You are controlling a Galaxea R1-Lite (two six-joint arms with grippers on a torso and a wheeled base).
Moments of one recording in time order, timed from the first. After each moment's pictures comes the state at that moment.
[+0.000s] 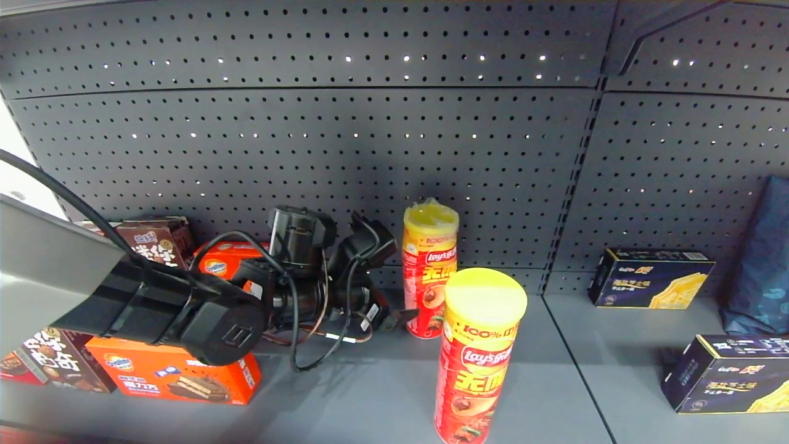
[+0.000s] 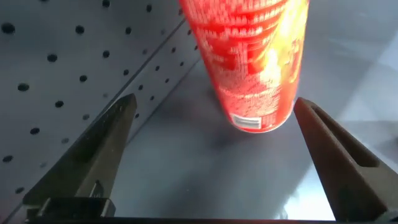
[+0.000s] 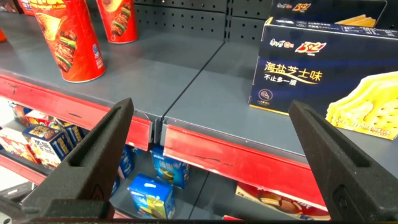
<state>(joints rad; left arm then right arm) -0.49 1.97 -0.99 -0.51 -0.27 0.38 0.31 0.00 0.00 0.00 0.03 -0.01</state>
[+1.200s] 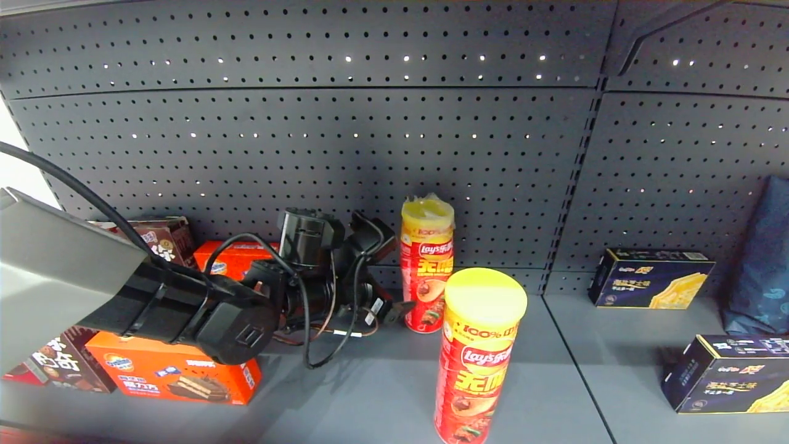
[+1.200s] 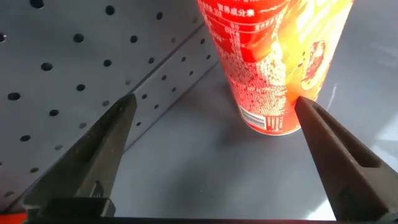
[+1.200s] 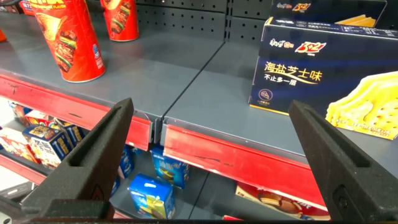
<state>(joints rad) -0.50 2.00 -1.02 -0.53 -0.14 0.32 0.31 0.00 0.00 0.00 0.03 -0.01</state>
